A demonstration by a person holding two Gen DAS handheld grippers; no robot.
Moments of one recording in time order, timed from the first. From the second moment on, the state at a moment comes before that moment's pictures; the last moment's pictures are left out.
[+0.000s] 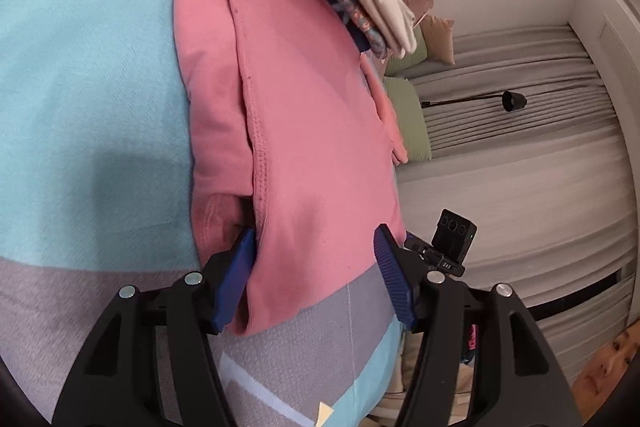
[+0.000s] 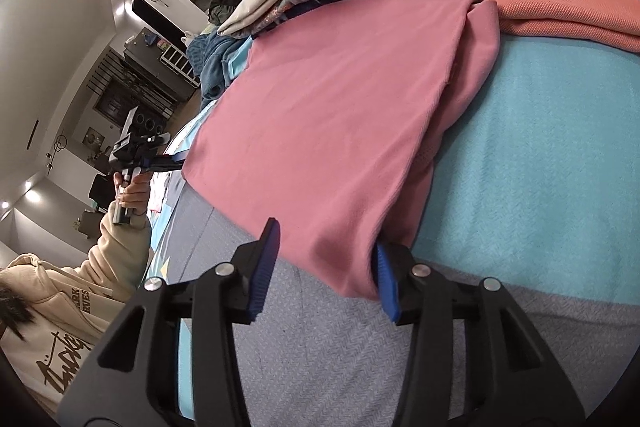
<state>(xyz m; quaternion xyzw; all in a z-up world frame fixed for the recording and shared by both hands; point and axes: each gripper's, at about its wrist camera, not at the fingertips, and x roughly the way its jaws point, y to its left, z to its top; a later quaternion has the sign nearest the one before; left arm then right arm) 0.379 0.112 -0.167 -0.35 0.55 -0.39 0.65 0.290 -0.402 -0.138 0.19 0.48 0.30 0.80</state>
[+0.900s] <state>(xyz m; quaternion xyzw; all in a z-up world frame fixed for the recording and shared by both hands) 0.339 0.136 -0.178 -0.44 0.49 -0.43 0.62 0.279 -0.414 -0.143 0.23 0.44 0.31 0.81</state>
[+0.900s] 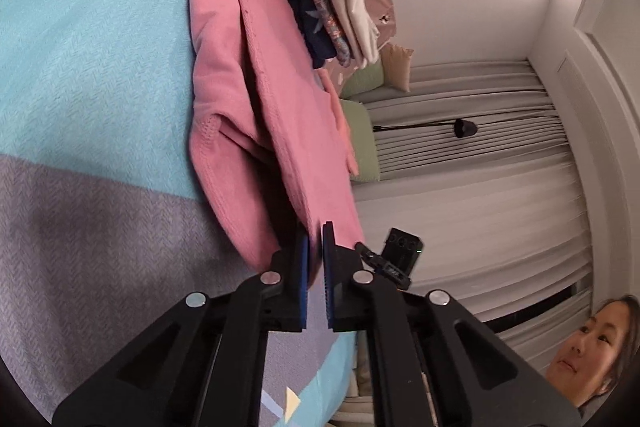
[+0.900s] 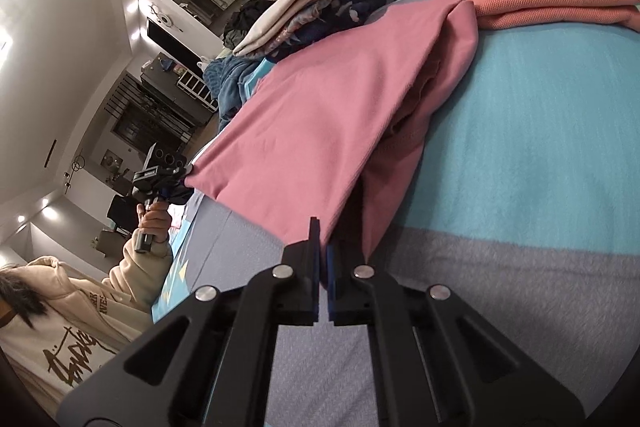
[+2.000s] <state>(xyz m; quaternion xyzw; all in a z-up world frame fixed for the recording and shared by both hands) 0.348 0.126 -0.193 -0.43 0.50 -0.44 0.60 0.299 -0.423 -0.153 0.31 0.42 0.37 0.77</state>
